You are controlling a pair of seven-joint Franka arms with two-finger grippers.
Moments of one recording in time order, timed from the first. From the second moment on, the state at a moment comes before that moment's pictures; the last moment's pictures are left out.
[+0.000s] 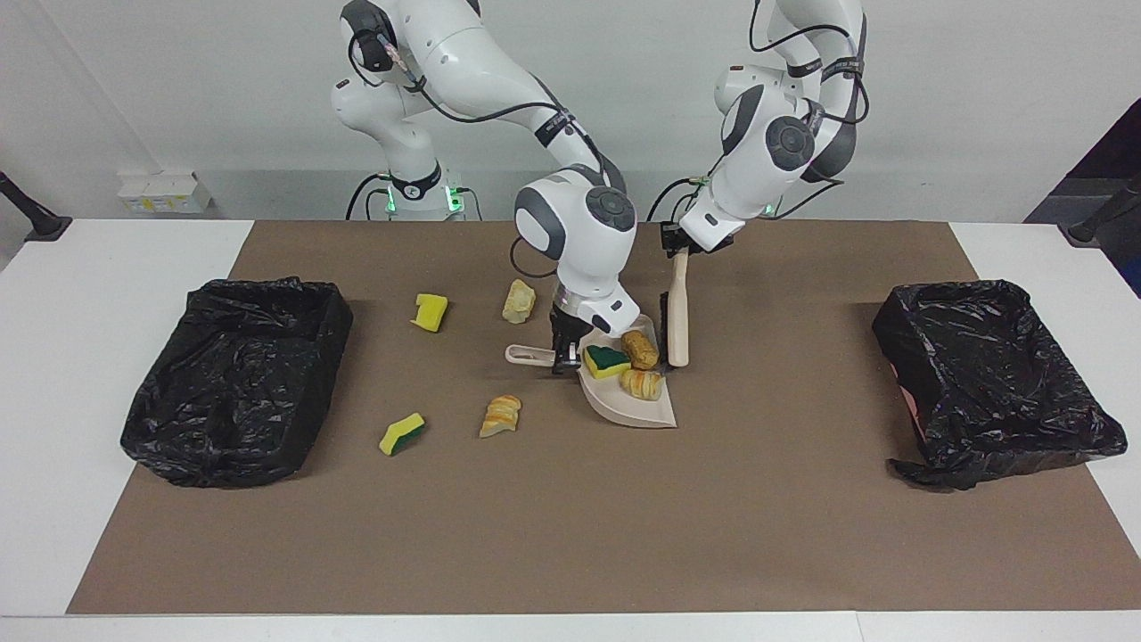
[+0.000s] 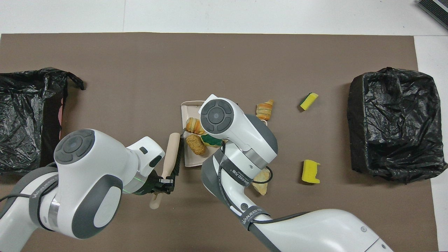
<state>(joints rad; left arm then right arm) -0.37 -0.17 -0.08 -2.25 -0.35 1.85 -0.30 0.54 0.48 0.07 -1.60 -0.28 2.01 -0.92</state>
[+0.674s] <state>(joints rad) -0.37 -0.19 -0.10 -2.34 -0.26 1.91 -0.37 0.39 0.31 0.07 -1.64 -0.18 2.01 -1.09</state>
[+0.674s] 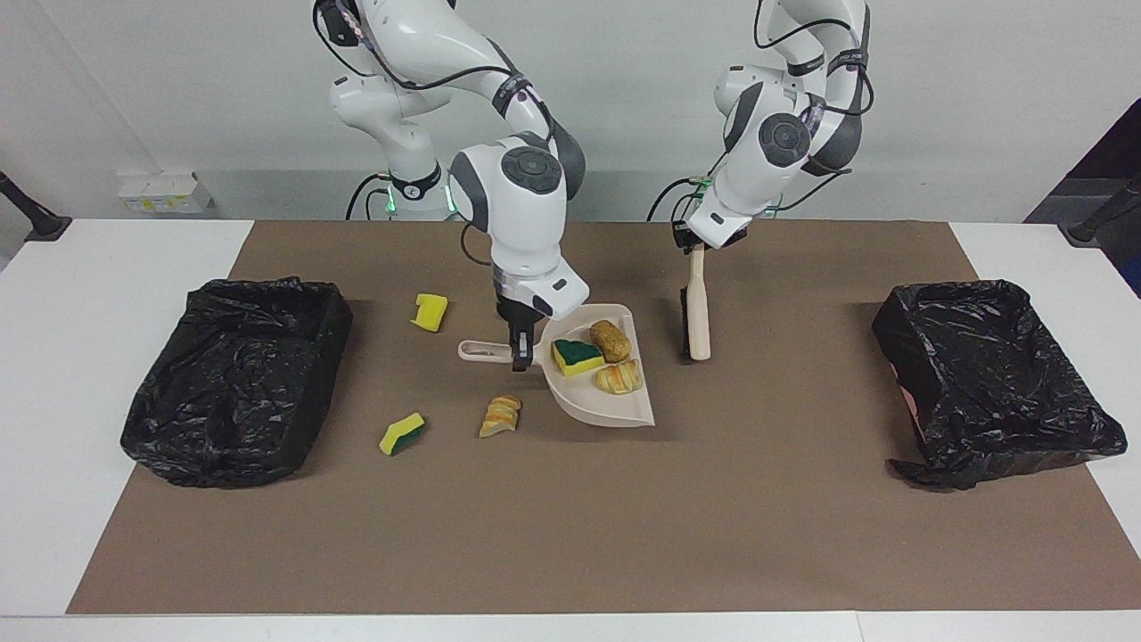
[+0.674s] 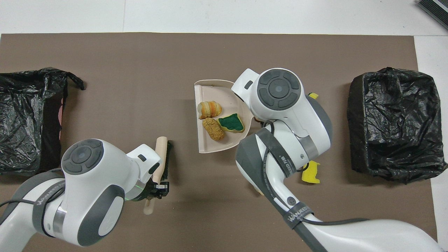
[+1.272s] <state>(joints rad) -0.53 -0.19 -0.12 -2.49 -0.25 2.12 -0.46 0.22 0.09 0.07 -1.77 -0.16 2.01 -1.10</state>
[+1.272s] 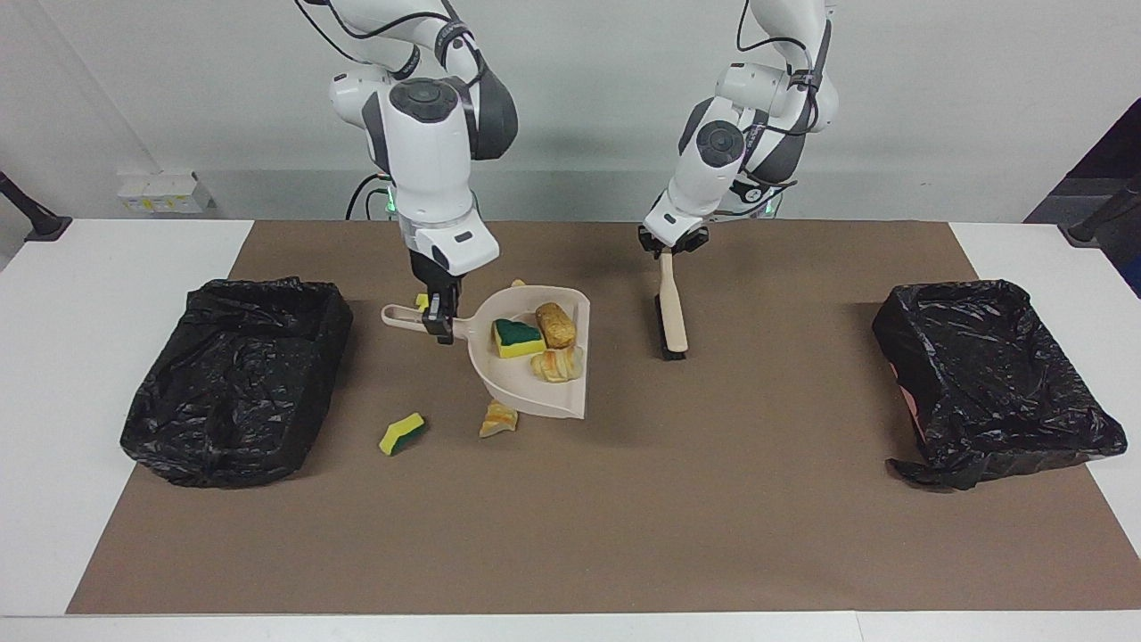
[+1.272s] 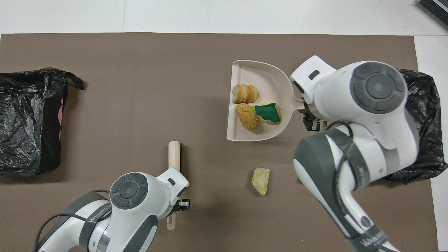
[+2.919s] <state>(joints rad) -0.57 -0.17 -0.11 -2.50 -0.25 2.18 -0.54 -0.32 0.02 0.06 -1.85 -0.64 1.99 -1.37</state>
